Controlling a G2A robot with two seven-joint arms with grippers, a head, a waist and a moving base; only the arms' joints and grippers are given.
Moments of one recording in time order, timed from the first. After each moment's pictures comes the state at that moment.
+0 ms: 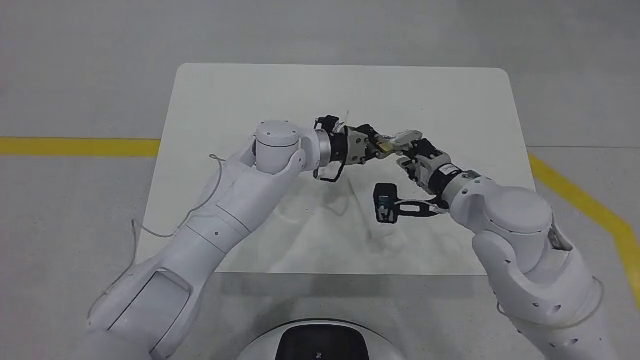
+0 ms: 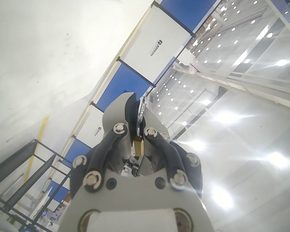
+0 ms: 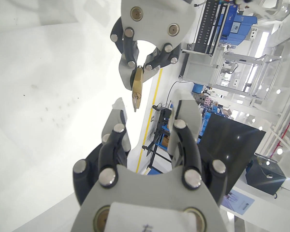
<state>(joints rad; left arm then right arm) 0.67 -1.52 -0.85 -1.03 -0.73 0.51 -0.61 -1.30 -0.98 1.32 -2.20 -2.39 -0.93 0.17</state>
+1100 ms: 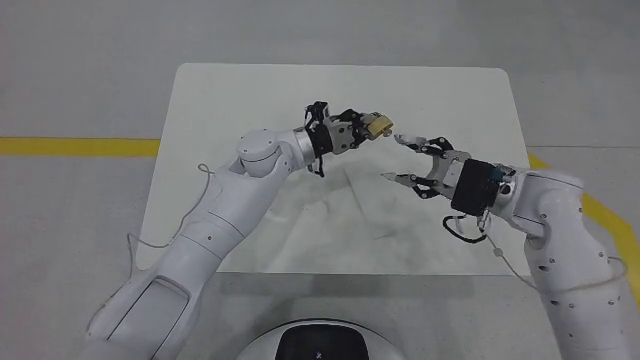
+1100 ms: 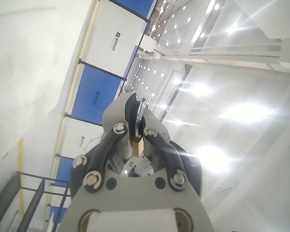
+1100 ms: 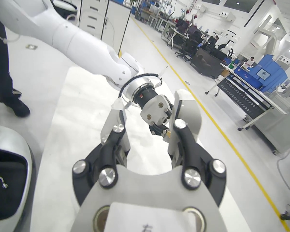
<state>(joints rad) 0.72 -1.52 -0.93 -0.99 -0.74 0.15 -0.71 -1.29 -0.99 1.50 -1.84 -1.36 -1.01 -0.27</state>
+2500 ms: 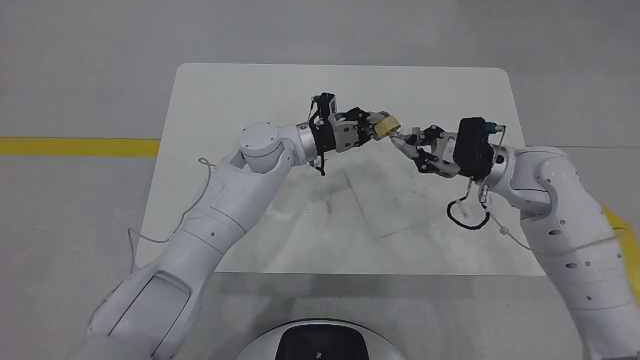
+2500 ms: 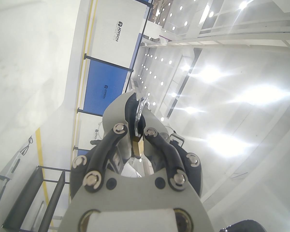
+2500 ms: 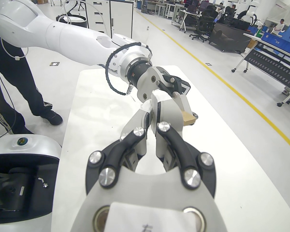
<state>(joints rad) 0.69 -1.53 -0.94 -0.98 -0.68 0.12 -0.81 -1.10 -0.86 1.30 -1.64 -1.01 -1.01 -0.05</state>
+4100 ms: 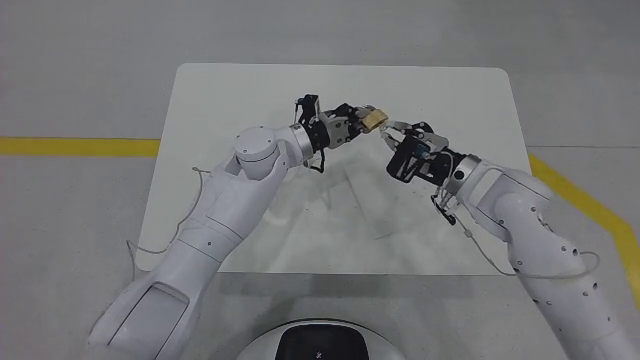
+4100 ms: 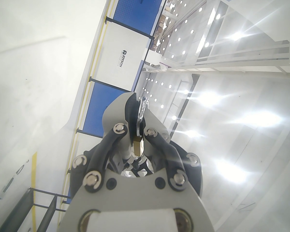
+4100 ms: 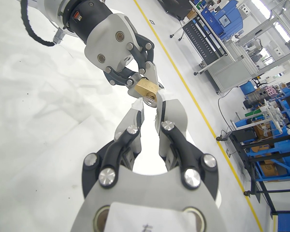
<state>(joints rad) 0.76 -1.52 -1.00 -1.07 -0.62 0.19 -0.63 -1.21 -0.89 1.25 -1.88 -1.57 -0.50 0.09</state>
